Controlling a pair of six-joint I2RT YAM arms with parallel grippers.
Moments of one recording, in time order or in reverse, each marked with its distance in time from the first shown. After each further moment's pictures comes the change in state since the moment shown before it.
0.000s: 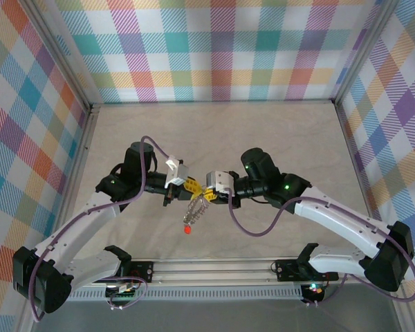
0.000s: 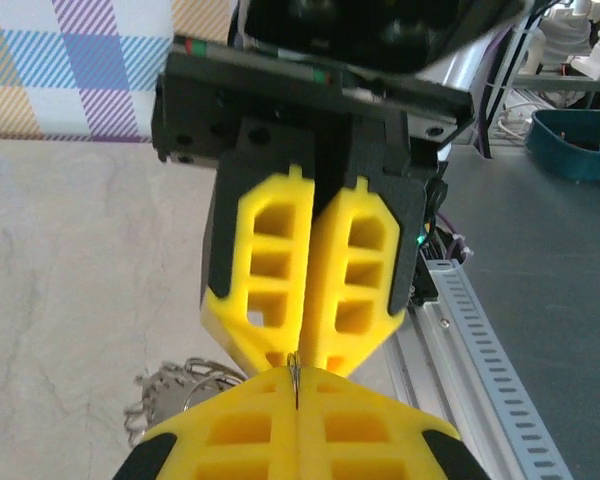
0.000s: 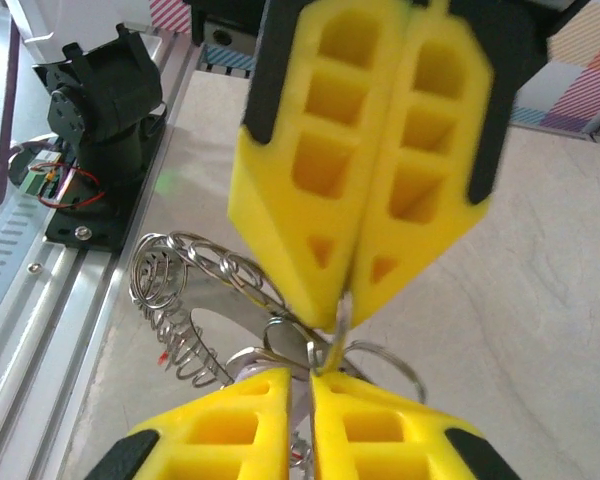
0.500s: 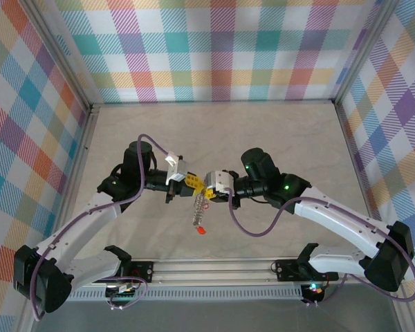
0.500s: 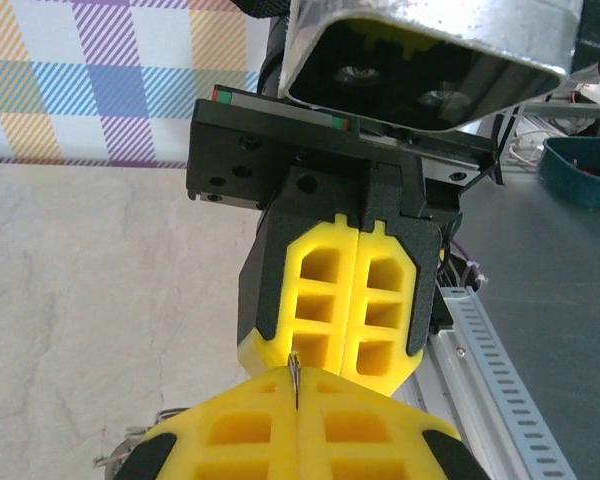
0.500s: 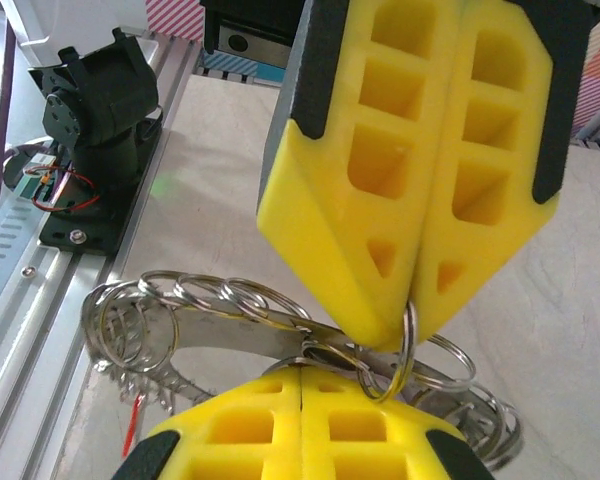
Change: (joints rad) left arm -0.002 0.005 -0.027 0.150 0.000 -0.109; right arm 0.000 0.000 -0.006 0.026 0.000 0.005
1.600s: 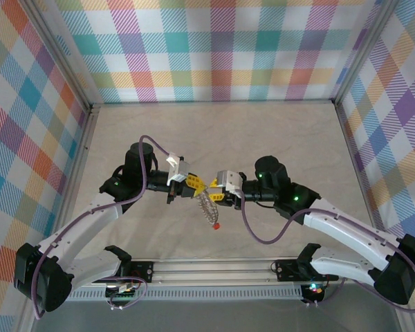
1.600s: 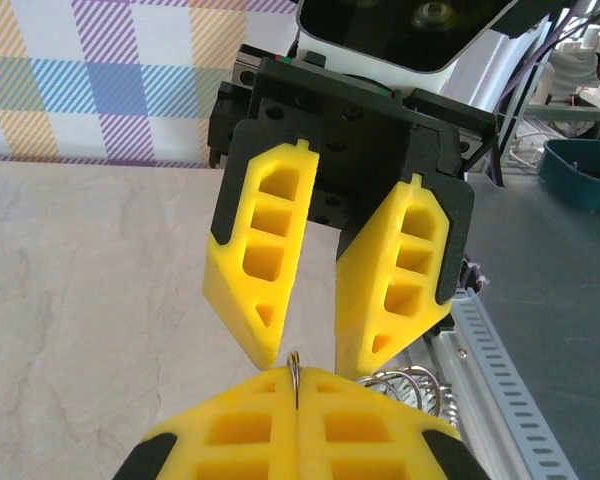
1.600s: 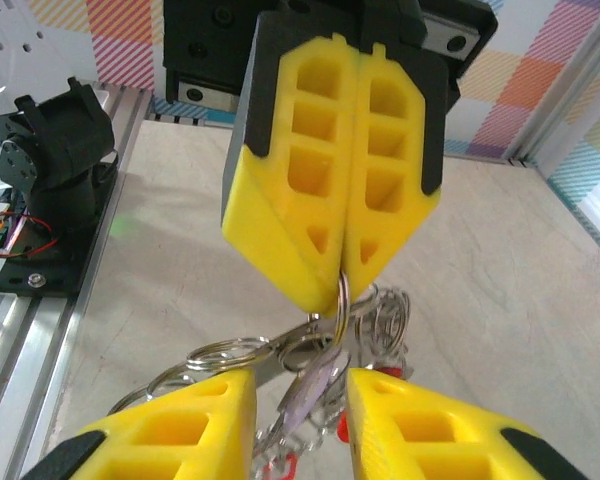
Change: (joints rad) left arm -0.006 0.007 -0.028 0.041 -0.001 -0.015; right arm -0.021 -0.138 -0.167 0.192 0.051 0.117
